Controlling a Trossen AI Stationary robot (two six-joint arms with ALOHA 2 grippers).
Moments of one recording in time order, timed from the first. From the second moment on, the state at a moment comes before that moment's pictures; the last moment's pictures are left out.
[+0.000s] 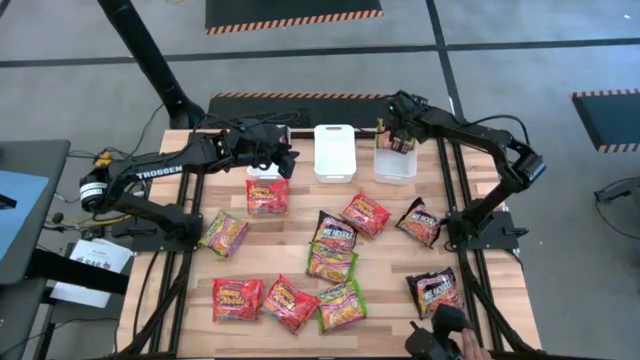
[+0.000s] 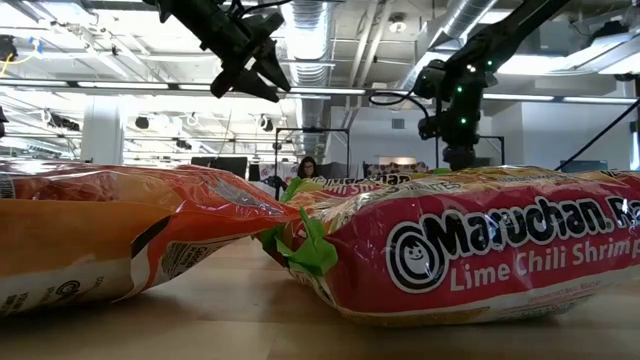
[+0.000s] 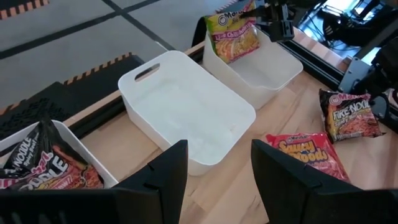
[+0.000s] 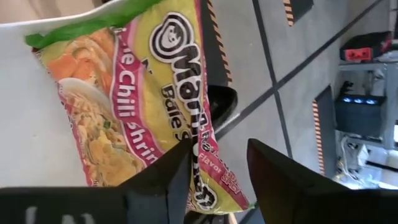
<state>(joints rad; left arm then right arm) 0.40 1.29 1.04 -0.22 -0.16 -0.34 -0.84 1.58 1.10 -0.54 0.52 -0.61</state>
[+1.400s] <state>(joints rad) 0.41 1.29 1.13 -0.35 -0.01 -0.33 -0.73 1.49 1.11 -0.63 0.66 -0.60</state>
